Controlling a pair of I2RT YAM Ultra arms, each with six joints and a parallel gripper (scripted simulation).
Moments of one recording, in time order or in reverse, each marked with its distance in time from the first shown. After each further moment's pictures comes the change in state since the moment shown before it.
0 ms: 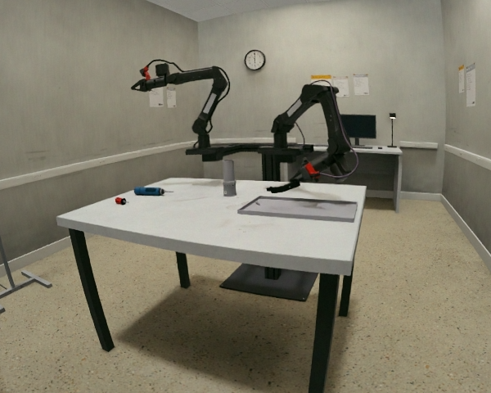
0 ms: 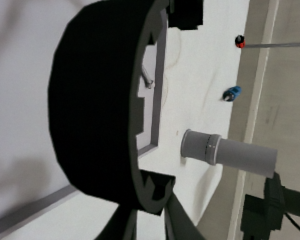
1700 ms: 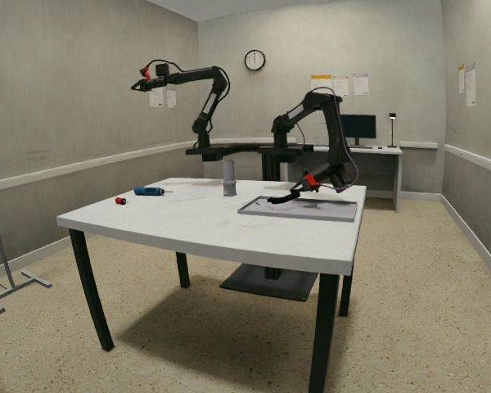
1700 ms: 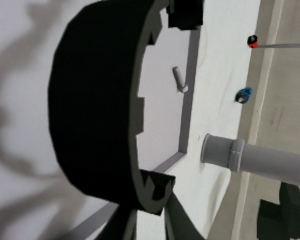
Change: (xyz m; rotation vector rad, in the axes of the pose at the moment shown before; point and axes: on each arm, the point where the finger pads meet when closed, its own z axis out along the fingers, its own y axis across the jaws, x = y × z) left arm 0.001 0.036 0.021 0.000 -0.002 -0.001; right arm 0.000 0.000 0.000 0.000 0.000 0.000
